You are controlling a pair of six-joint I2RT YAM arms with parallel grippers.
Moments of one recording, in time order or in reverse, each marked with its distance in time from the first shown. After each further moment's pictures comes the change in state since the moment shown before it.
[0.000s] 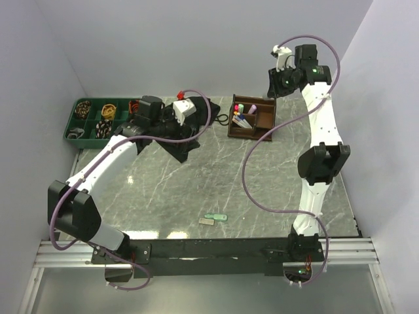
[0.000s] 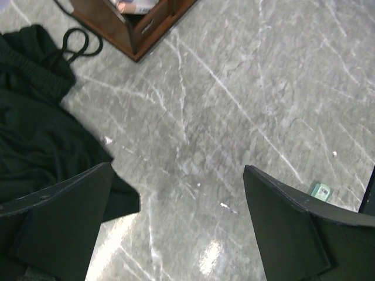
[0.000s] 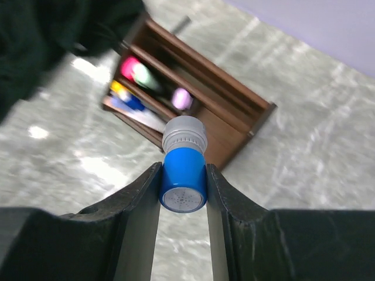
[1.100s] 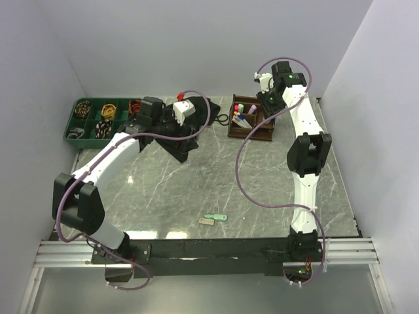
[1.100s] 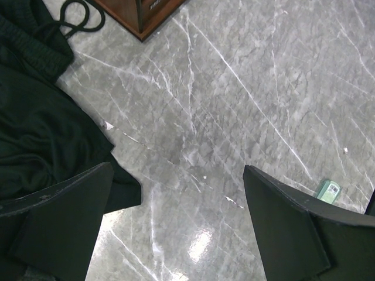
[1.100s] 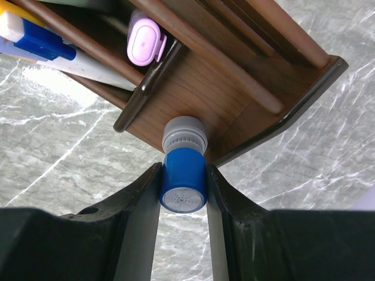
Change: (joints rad) left arm 0.030 0.055 -0.009 0.000 0.001 -0.003; right arm 0.069 0.217 0.025 -0.151 0.261 -0.118
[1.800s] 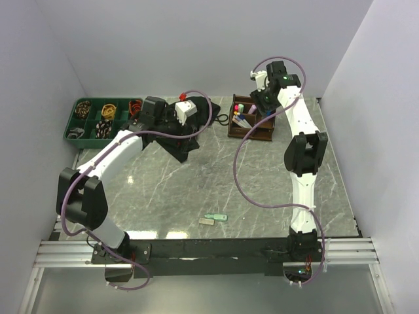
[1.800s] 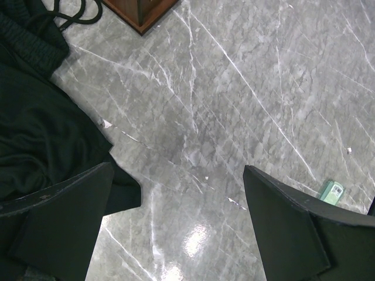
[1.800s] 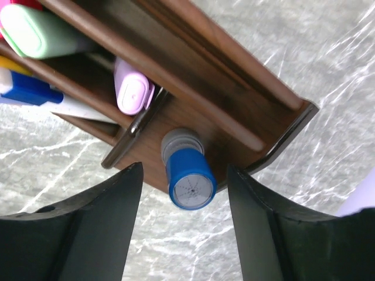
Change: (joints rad) left arm 0.000 0.054 0.020 -0.003 0.001 0.000; right arm 0.029 0.026 0.003 0.098 0.067 0.000
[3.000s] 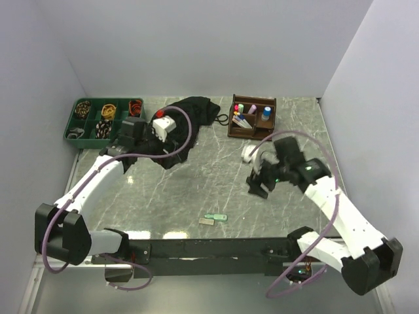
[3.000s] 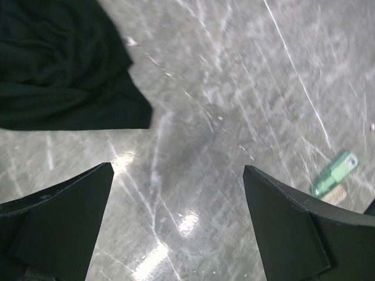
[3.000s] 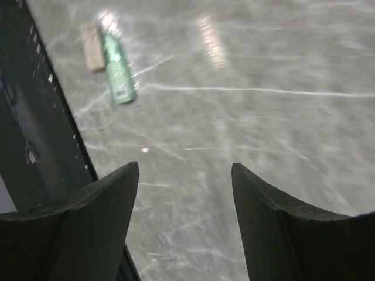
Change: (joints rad) left arm 0.085 -0.307 -0.319 -0.016 -0.107 -0.032; right arm 0.255 -1.326 -1.453 0.230 -0.488 -0.203
